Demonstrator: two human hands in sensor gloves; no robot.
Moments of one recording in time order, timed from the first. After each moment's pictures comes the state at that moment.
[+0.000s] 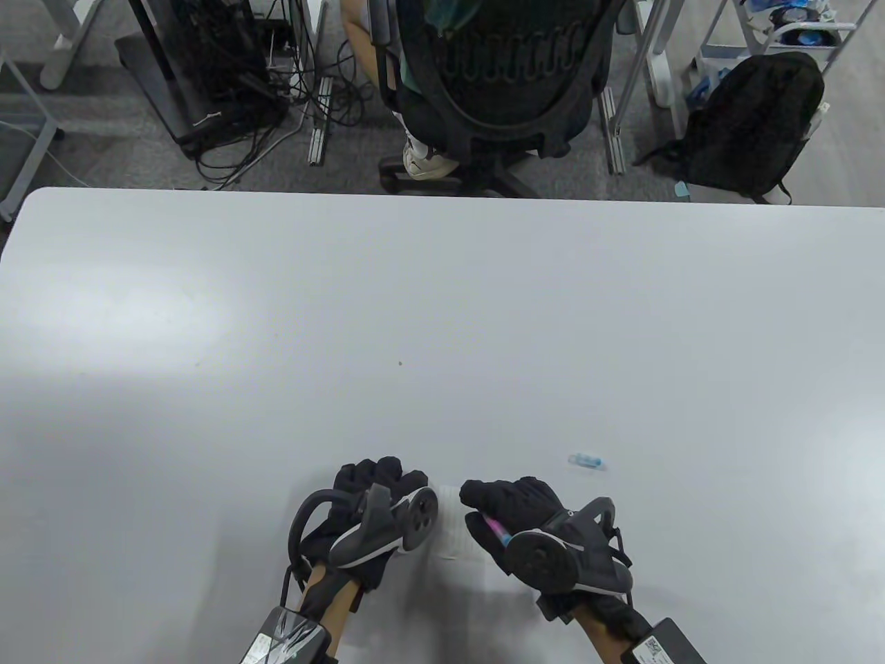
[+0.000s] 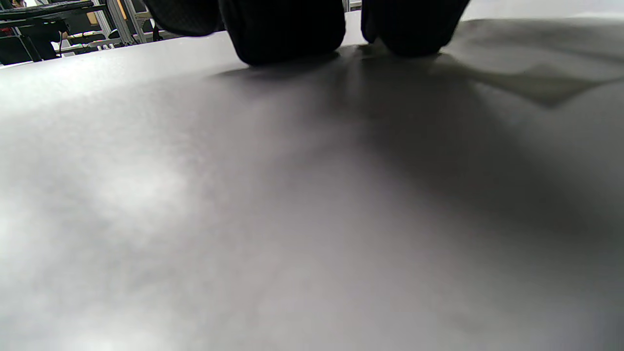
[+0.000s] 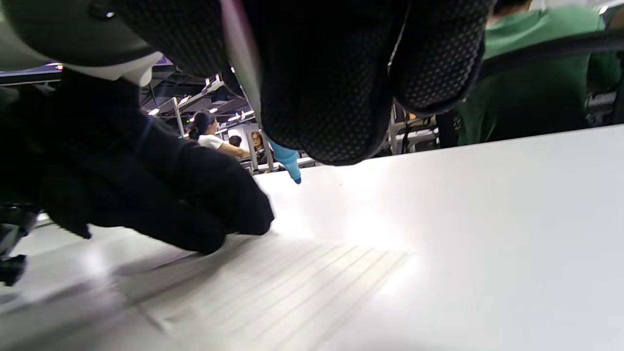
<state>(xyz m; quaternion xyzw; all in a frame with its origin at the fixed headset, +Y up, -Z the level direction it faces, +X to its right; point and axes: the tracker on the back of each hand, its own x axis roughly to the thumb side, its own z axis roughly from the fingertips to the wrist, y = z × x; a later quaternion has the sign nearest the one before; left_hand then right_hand) -0.098 -0.737 -0.154 -0.13 -0.14 -0.08 0.98 0.091 -0.693 -0.128 0.30 -0.03 0.94 0.15</state>
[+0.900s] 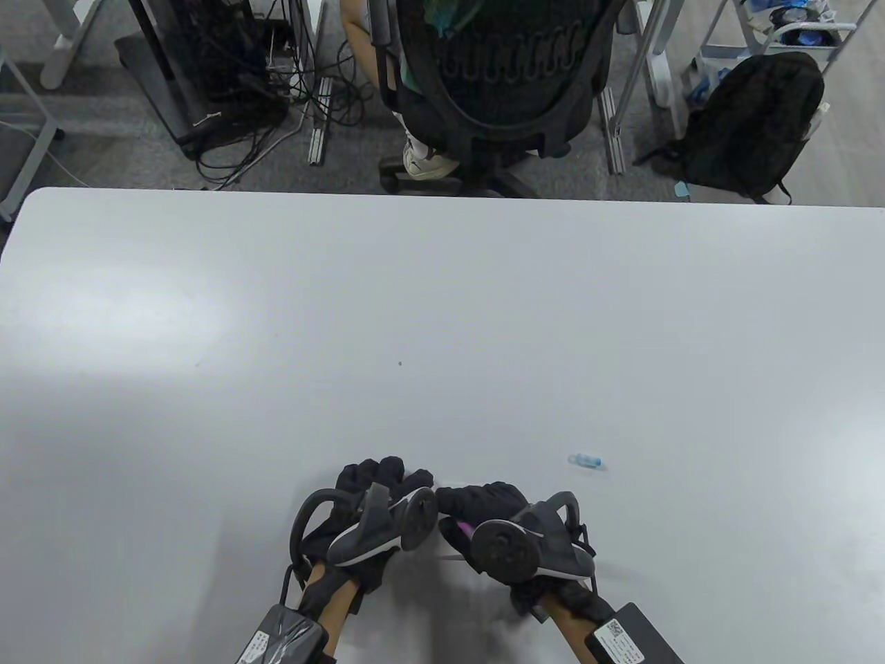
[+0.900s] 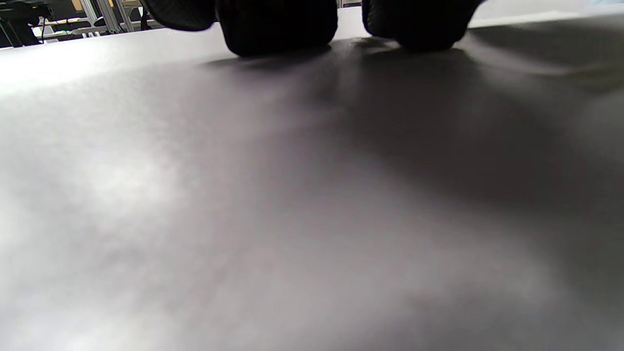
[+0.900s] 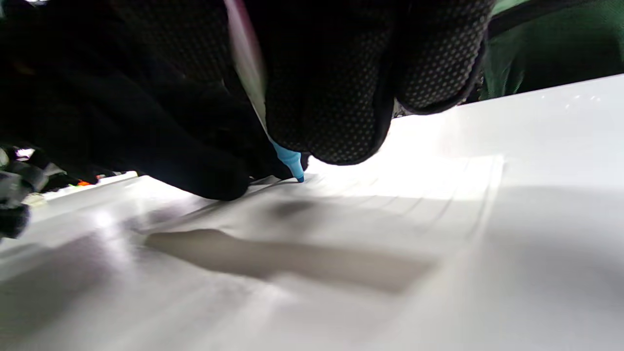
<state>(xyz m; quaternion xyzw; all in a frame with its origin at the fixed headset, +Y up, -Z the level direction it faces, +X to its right) -0.098 -0.738 -0.155 -0.14 -0.15 -0.06 0.98 0.068 -0.718 -0.137 0.32 0.02 0.94 0.15</state>
